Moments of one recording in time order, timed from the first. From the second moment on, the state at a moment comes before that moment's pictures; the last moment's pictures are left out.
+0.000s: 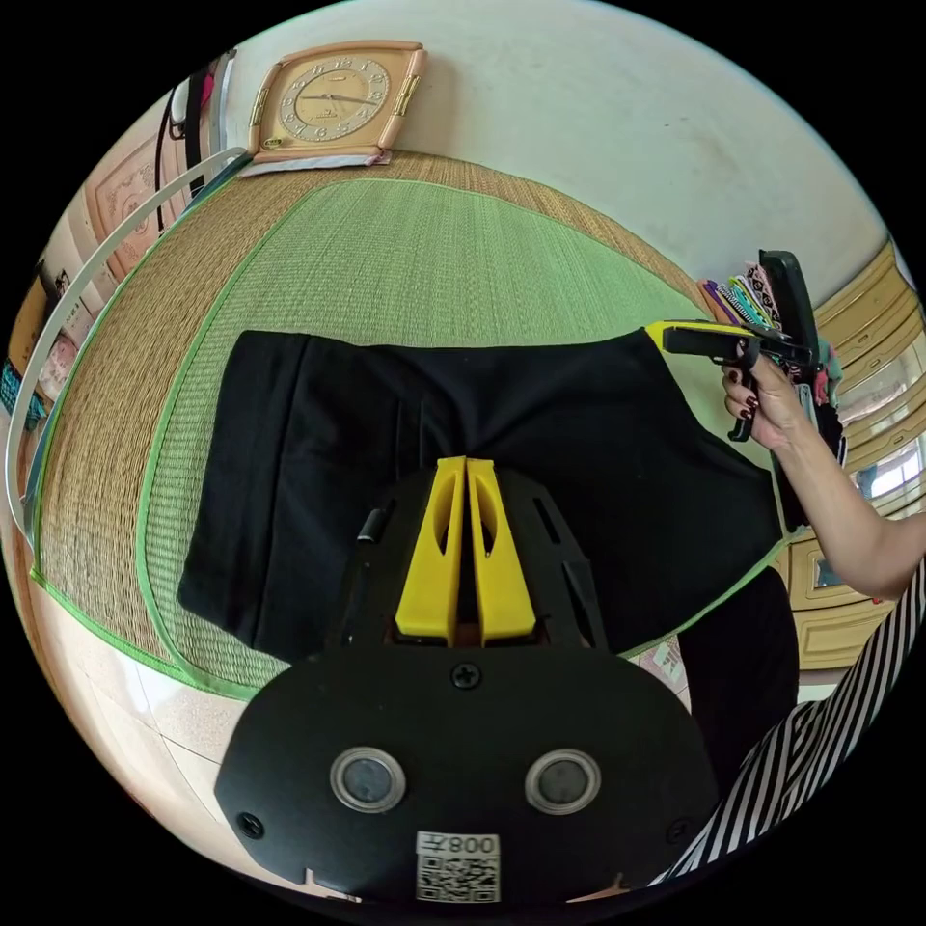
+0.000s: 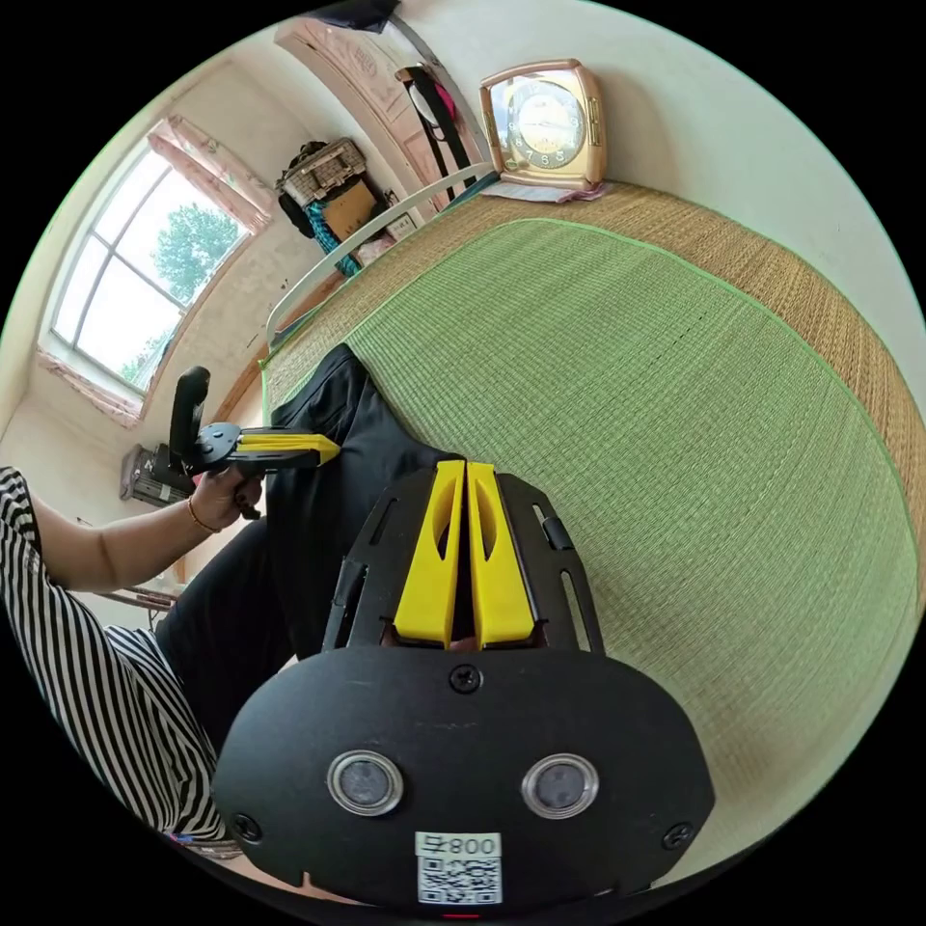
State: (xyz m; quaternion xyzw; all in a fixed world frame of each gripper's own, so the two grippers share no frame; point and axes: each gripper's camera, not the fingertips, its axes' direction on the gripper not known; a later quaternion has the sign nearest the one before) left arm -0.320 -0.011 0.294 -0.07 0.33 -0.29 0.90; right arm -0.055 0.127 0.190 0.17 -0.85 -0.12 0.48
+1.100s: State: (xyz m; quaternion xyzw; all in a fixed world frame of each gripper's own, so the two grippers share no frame) left arm -0.209 -0.190 0.328 -0.04 0.40 -0.10 0.91; right arm -0.106 0.186 0.203 0.14 -0.77 -0.14 0.60
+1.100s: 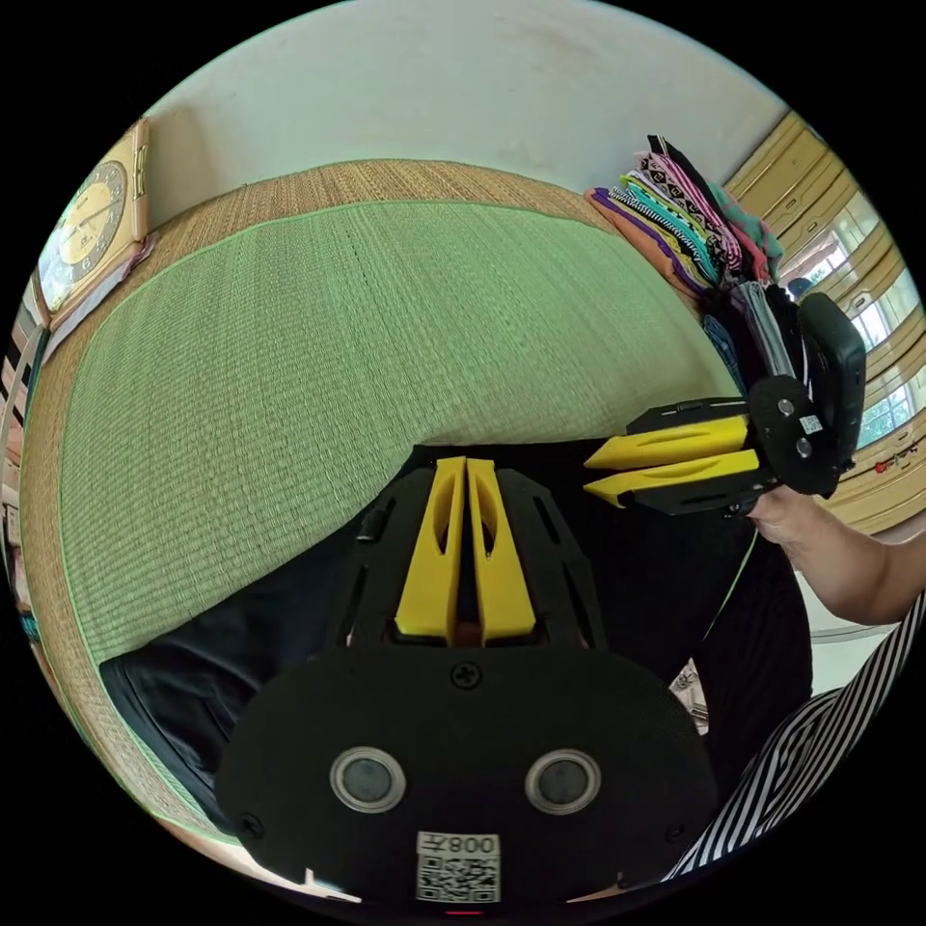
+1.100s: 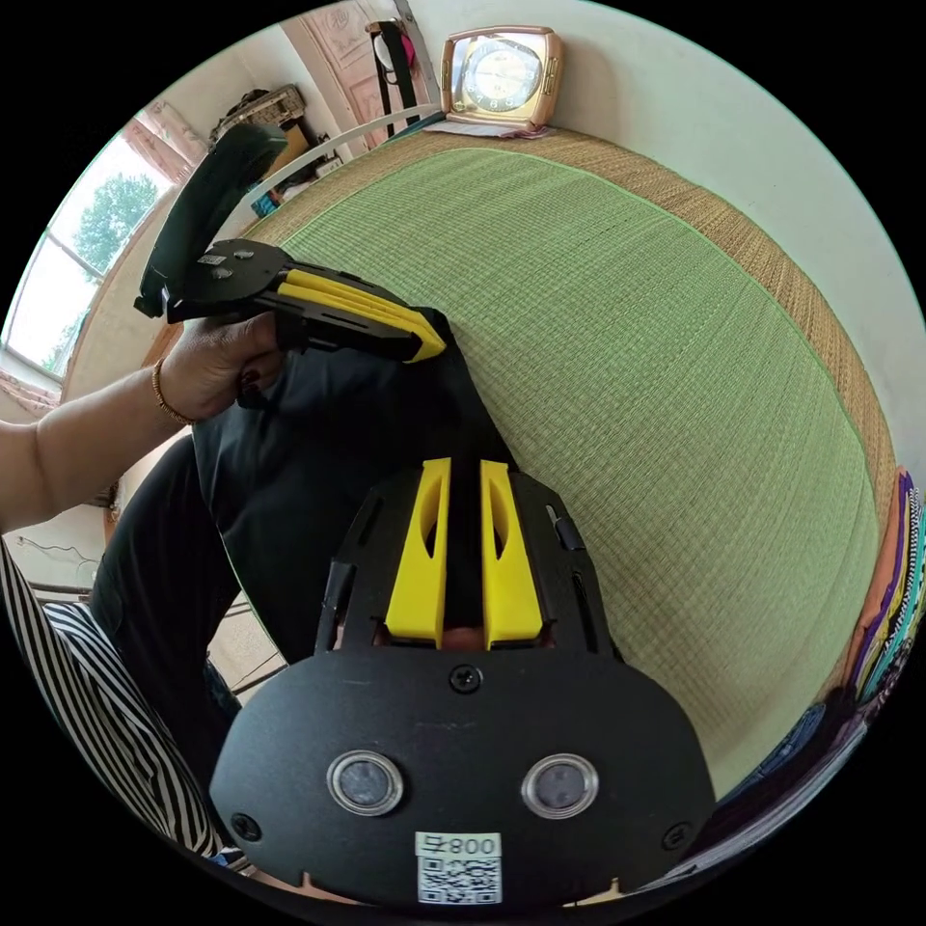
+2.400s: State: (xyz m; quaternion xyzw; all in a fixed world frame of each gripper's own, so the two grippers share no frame) left arm -0.182 -0.179 0.379 -0.02 0.41 -0.15 0.90; right arm -0.045 0.175 0.184 0.15 -0.78 -0.08 0.61
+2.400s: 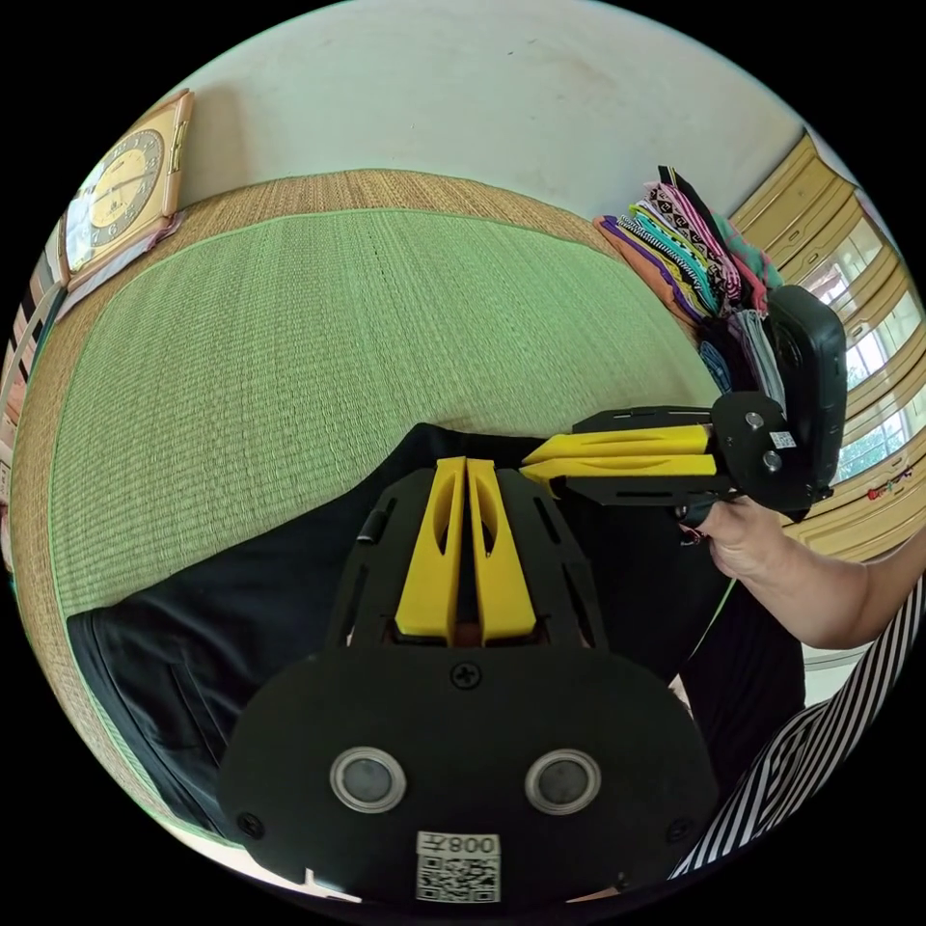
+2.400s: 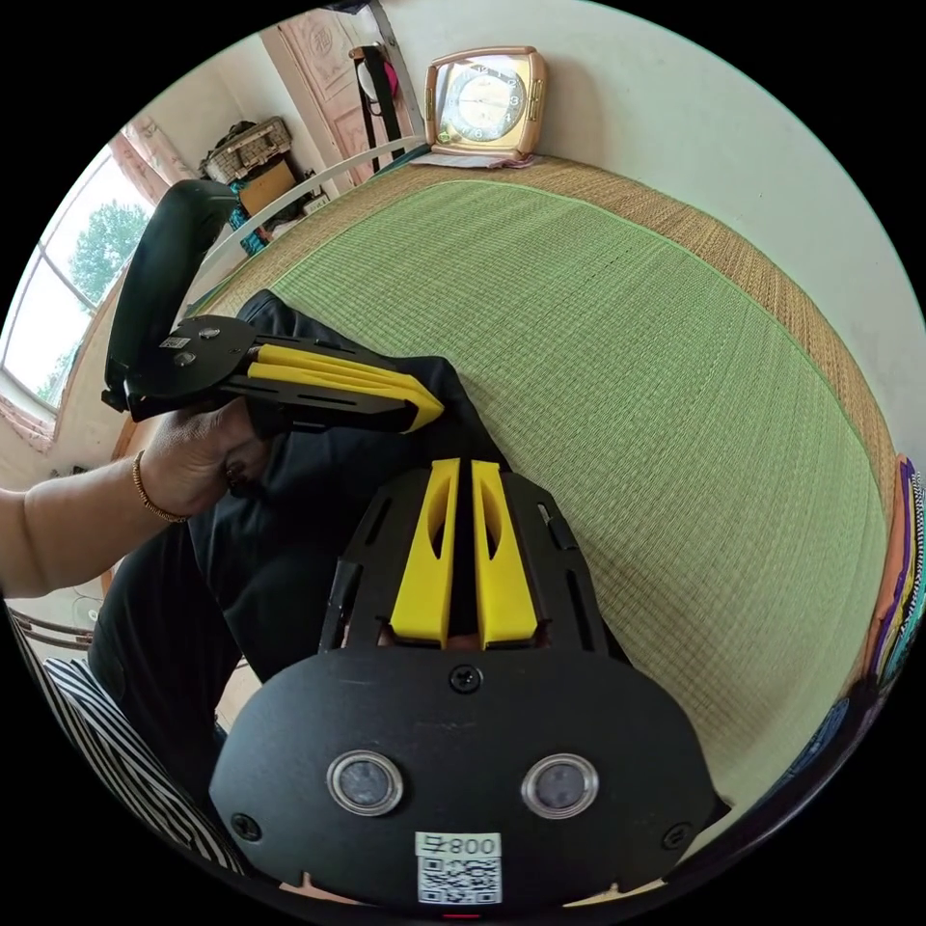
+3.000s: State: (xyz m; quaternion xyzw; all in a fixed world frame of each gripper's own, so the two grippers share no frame) left arm -0.178 -0.176 0.403 -0.02 0.41 -0.17 0.89; right arm 0.029 0.191 0.266 0.10 -0.86 0.00 0.50
